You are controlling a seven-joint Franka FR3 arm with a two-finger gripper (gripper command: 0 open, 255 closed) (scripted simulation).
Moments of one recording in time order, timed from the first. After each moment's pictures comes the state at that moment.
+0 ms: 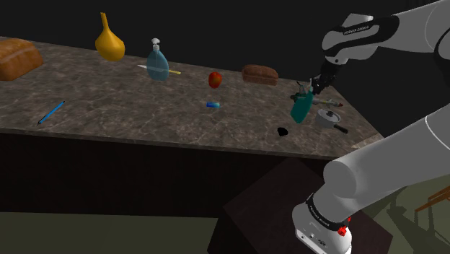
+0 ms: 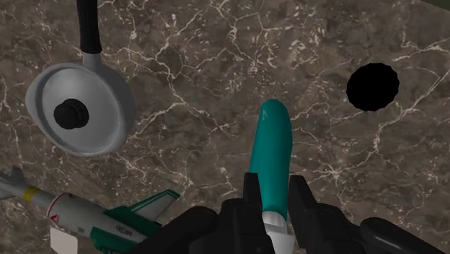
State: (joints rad) arm -0.43 -0.23 -0.36 -2.24 -0.16 2.12 -0.37
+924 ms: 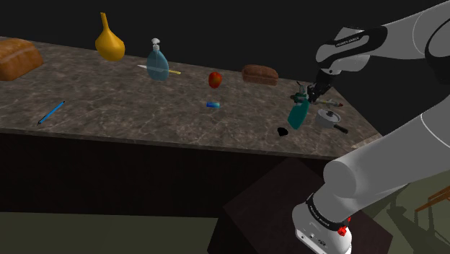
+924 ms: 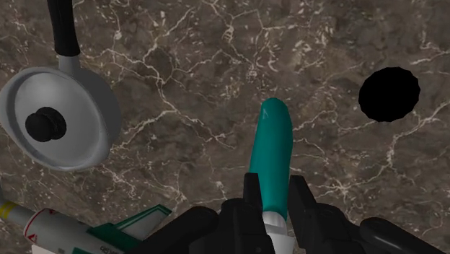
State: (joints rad) arm -0.43 -0.19 -0.38 -2.31 -0.15 2.24 -0.38
